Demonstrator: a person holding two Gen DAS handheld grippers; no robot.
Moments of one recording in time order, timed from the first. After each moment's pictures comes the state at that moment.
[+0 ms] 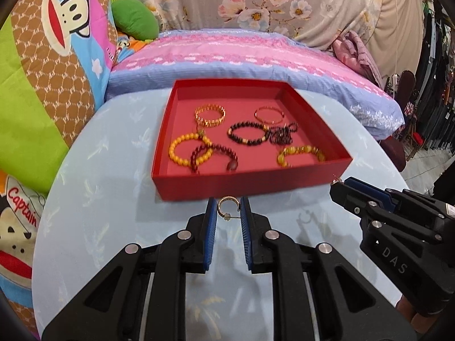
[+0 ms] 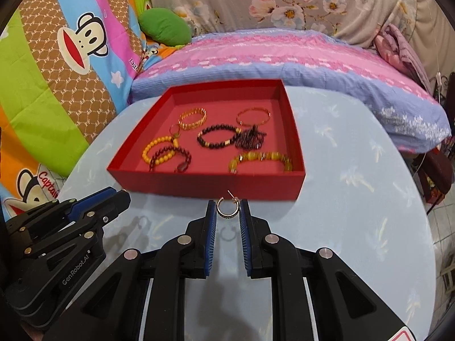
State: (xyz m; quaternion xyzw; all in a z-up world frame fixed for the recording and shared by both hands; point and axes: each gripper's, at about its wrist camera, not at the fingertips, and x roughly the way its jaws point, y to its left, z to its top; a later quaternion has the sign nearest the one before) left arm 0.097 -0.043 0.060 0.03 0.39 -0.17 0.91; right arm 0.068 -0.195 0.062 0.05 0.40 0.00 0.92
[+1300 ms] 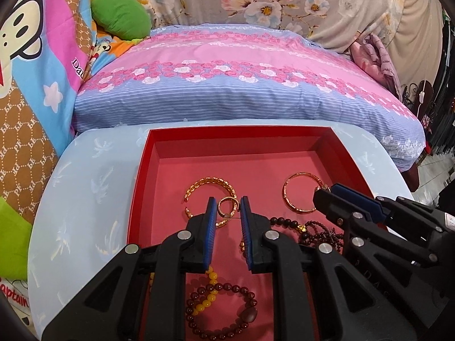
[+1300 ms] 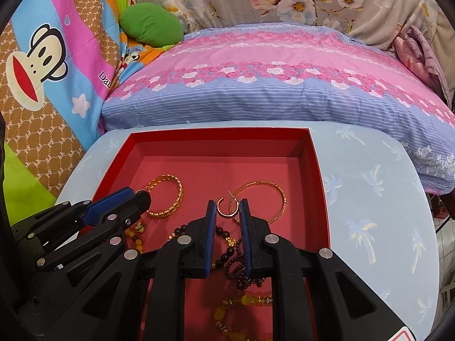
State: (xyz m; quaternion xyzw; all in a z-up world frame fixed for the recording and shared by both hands) left arm 0.269 -0.084 0.052 0.02 0.41 -0.16 0.90; right arm 0.246 -0.216 0.056 0.06 0.42 0.00 0.91
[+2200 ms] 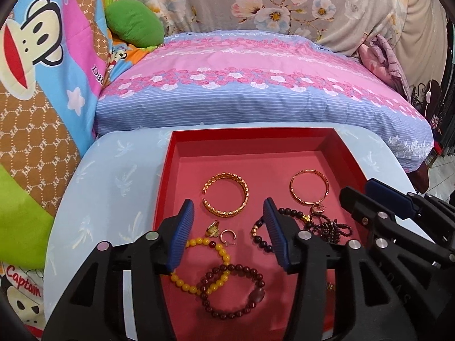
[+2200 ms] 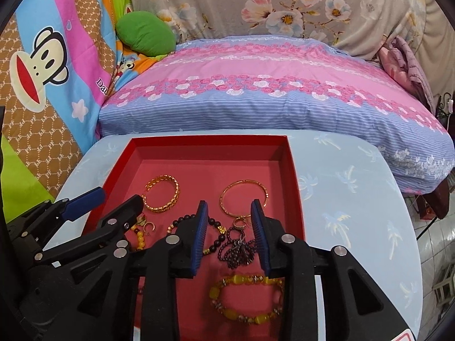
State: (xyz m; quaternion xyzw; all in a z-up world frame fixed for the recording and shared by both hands) left arm 0.243 -0.075 0.070 0.04 0.39 -0.12 0.91; right arm 0.211 -0.214 0.081 0.05 0.40 -0.03 0.92
